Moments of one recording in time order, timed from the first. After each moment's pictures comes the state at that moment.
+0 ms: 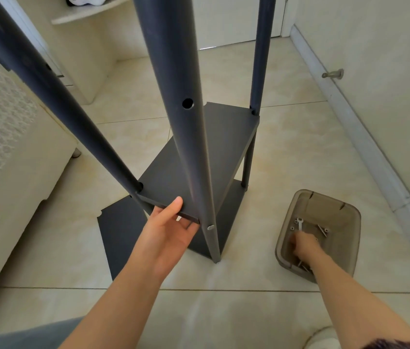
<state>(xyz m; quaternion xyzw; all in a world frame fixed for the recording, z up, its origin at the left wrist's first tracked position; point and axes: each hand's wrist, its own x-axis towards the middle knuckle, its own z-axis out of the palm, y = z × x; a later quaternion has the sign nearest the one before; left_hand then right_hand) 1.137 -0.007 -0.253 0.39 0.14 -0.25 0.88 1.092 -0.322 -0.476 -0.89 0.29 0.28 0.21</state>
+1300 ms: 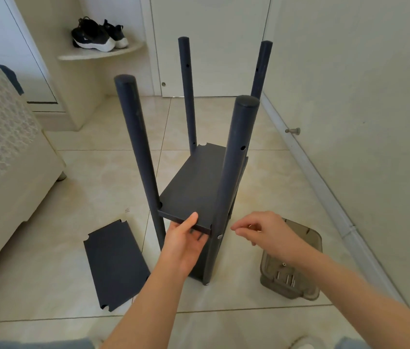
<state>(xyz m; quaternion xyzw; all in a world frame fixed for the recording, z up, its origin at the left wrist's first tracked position) 1.140 -0.002 -0.261 0.32 0.13 -0.26 0.90 1.070 -0.189 -0.206 -0.92 0.06 0.04 0.39</state>
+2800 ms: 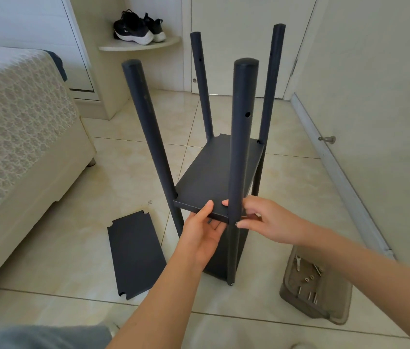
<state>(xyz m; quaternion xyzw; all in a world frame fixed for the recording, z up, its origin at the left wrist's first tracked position) 1.159 0.007 -0.248 0.29 0.15 -0.24 0.91 1.129 -0.158 -0.181 -0.92 -0.12 0.11 0.34</state>
